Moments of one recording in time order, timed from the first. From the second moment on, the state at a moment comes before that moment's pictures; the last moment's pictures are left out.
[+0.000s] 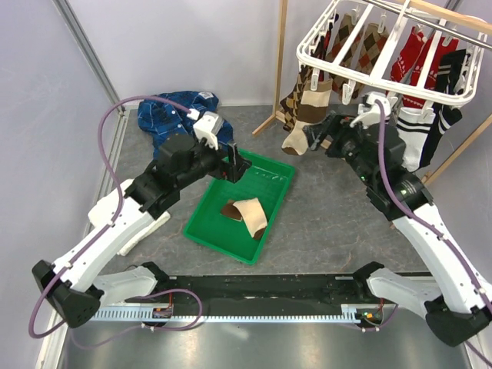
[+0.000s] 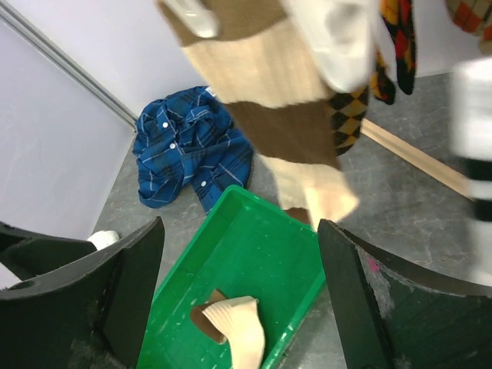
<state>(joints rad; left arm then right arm) -0.67 1.12 1.18 -0.34 0.08 -0.28 0.46 1.00 1.25 -0.38 0.13 0.49</state>
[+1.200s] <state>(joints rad) -0.67 0.89 0.96 -0.20 0.00 -0.24 0.72 1.40 1.45 -0.28 0.95 0.37</state>
